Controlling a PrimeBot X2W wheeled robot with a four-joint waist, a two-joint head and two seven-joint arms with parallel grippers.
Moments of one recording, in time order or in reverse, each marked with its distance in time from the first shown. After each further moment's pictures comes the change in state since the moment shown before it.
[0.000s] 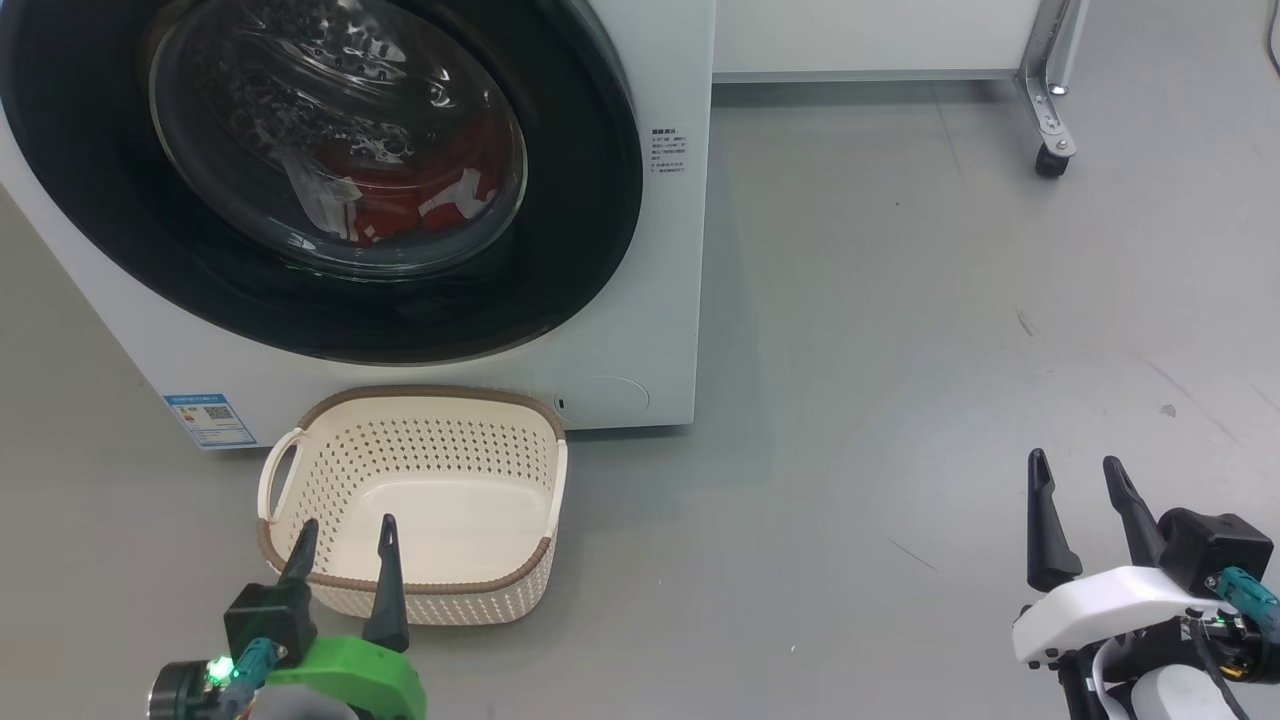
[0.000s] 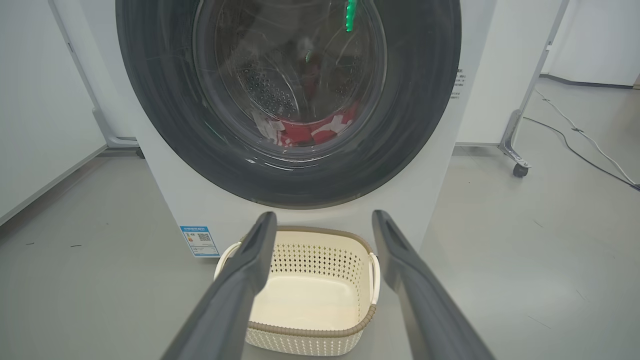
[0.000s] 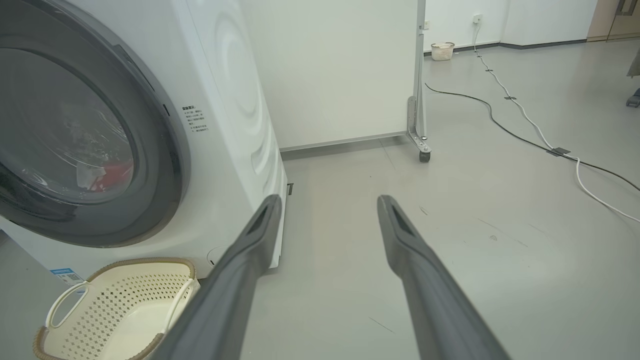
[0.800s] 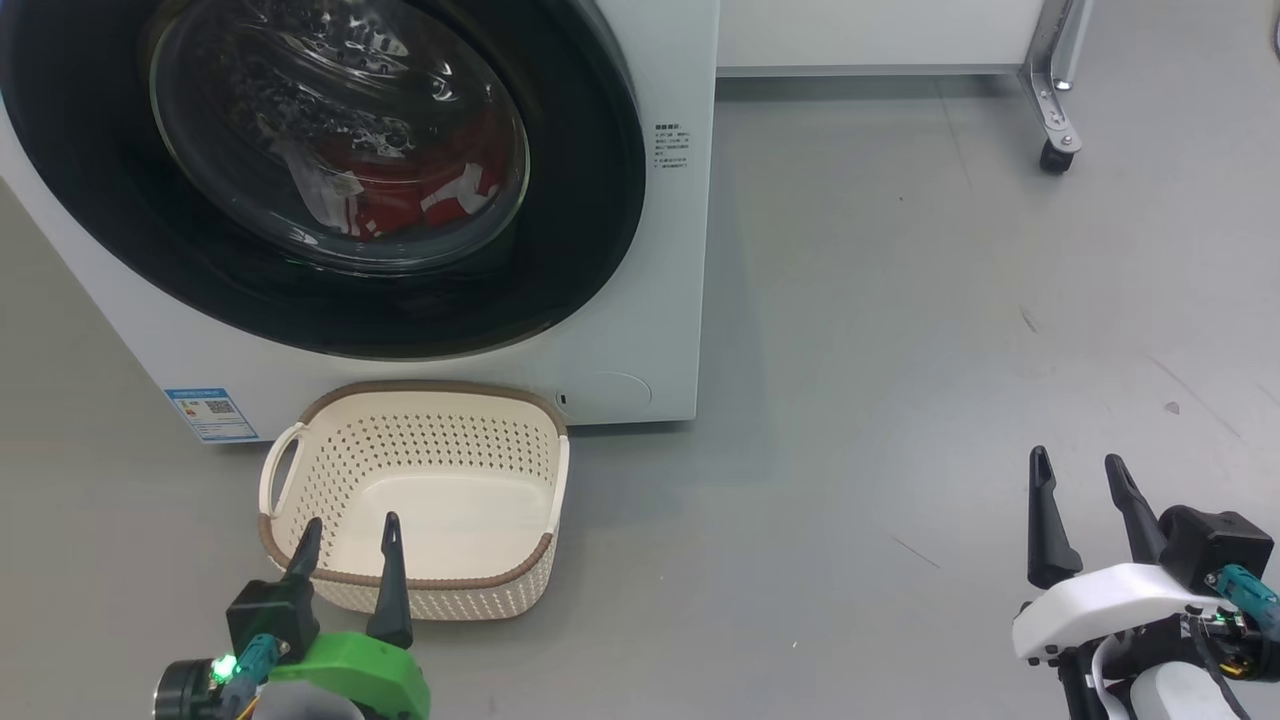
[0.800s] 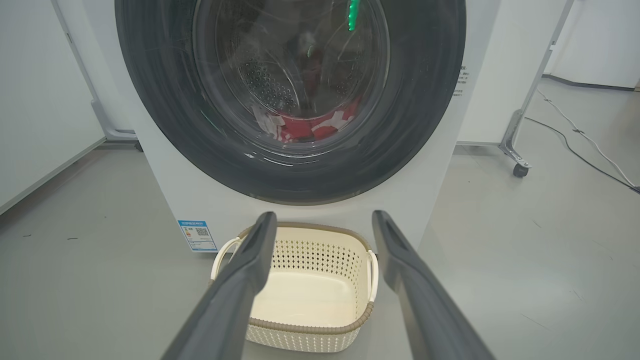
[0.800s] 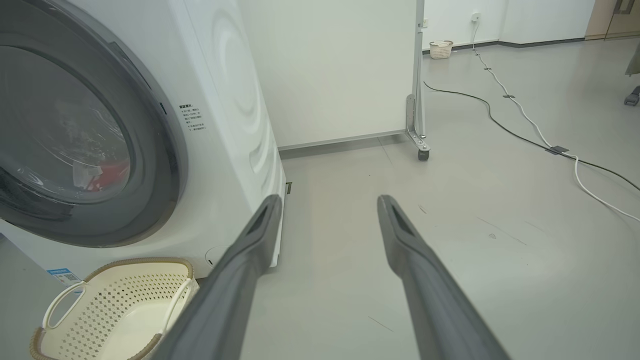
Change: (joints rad) left arm -0.013 0.000 -0.015 0.012 -0.026 0.007 0.000; right arm -0.005 0.002 -0.002 0.006 -0.001 -0.008 0.000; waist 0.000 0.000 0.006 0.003
